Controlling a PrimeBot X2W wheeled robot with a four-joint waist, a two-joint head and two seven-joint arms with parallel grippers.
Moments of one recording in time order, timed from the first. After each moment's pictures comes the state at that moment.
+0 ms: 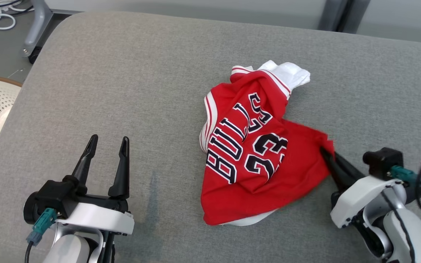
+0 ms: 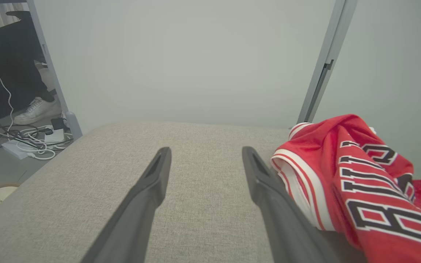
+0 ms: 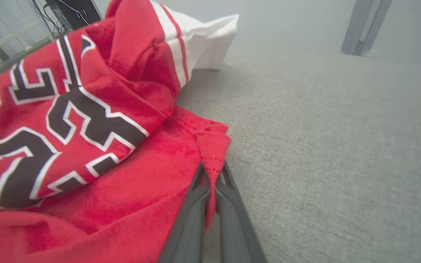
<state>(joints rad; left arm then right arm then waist) -0.15 0.23 -0.29 0.08 -0.43 0.10 -0.25 -0.31 -0.25 0.33 0.33 0.39 0.13 0.02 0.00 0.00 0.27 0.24</state>
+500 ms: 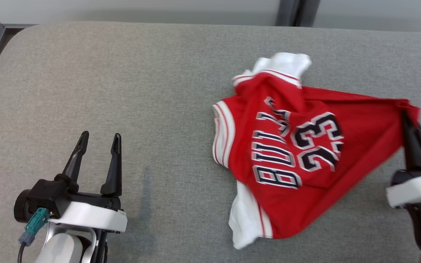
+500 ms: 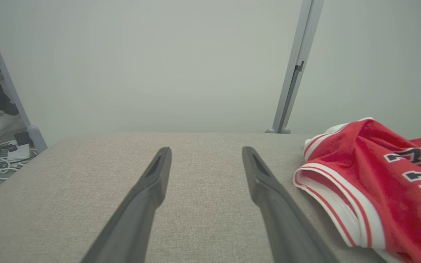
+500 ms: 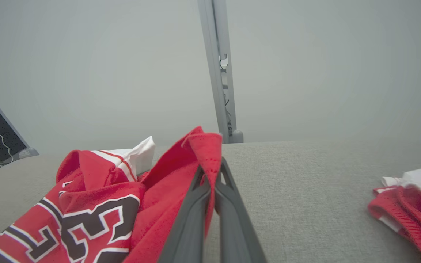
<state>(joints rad) -0.16 0.25 -0.26 0.07 -0.41 0.11 -0.26 -0.22 -0.13 -0.08 0.04 0.30 0.13 -0.02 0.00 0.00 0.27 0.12</state>
